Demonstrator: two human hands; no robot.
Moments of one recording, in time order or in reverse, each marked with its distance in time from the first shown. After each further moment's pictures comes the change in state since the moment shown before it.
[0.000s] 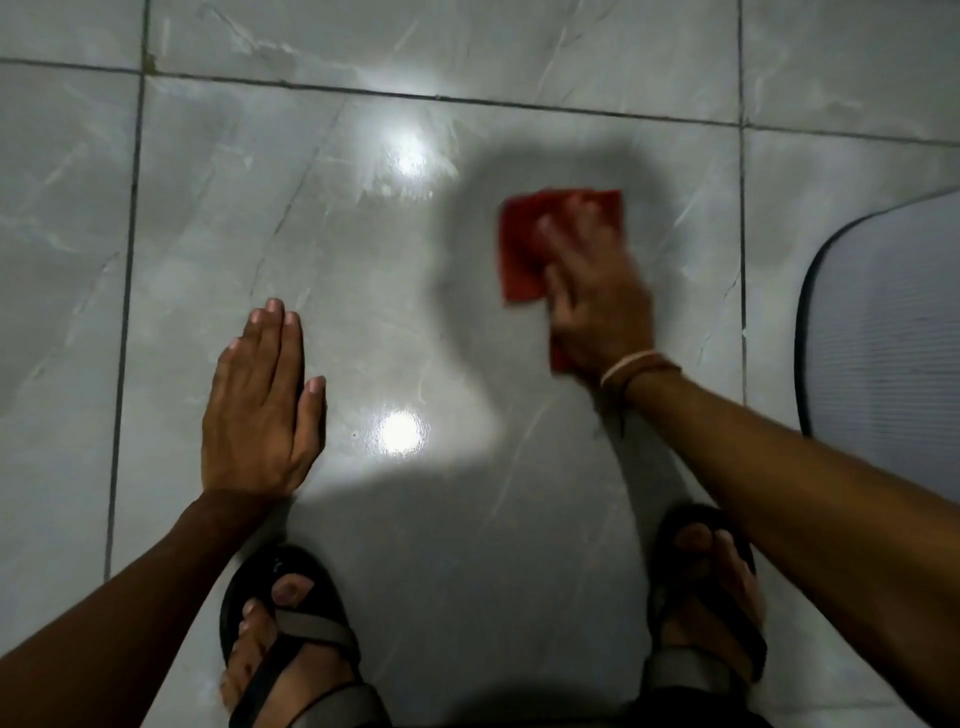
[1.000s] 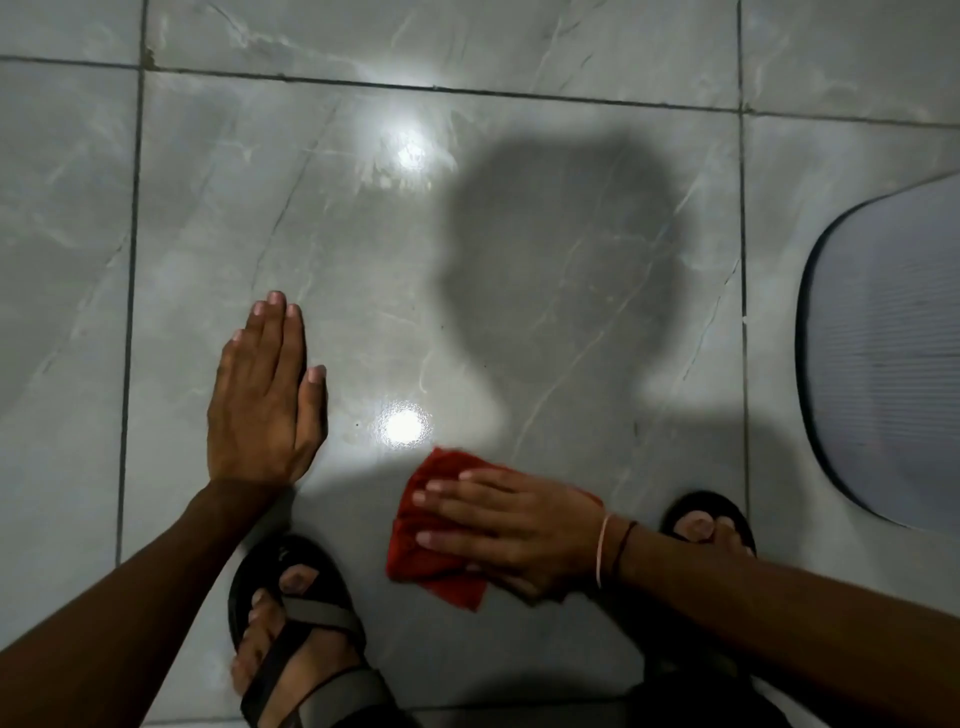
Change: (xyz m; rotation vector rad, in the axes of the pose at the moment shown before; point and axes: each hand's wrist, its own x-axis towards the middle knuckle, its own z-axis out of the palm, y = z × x) left_hand -0.001 0.001 0.001 -0.018 -0.001 -0.016; right_hand -0.164 -0.069 0.007 0.159 -0.460 -0.849
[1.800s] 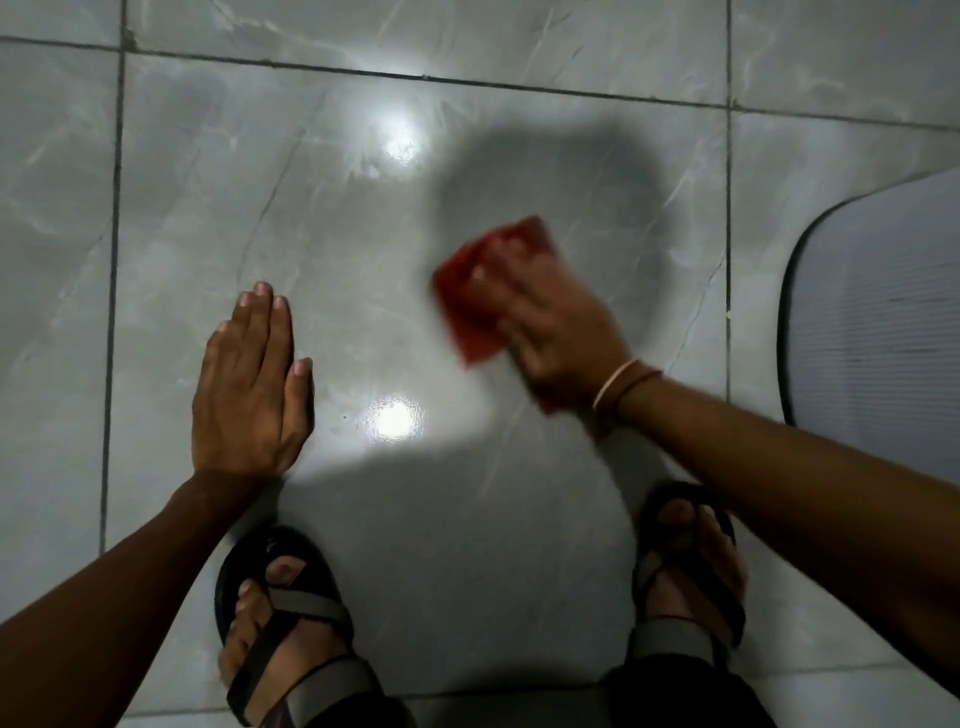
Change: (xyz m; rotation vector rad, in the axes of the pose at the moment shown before) left_hand 0.000 -0.003 0.000 -0.005 -0.019 0.016; right_hand 0.027 0.127 -0.061 -0.151 0.247 0.529
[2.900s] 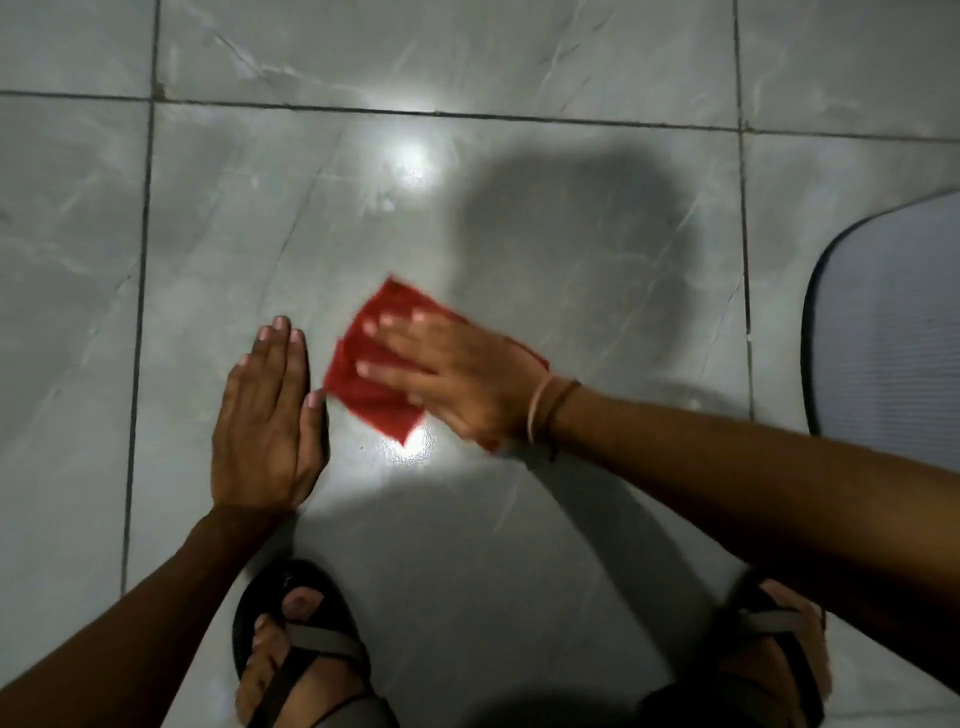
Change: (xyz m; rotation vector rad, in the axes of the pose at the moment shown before) left_hand 0.001 0.002 -0.004 0.023 0.024 0.003; right_hand 0.057 -0.063 0.018 -0.048 -0.157 -0.445
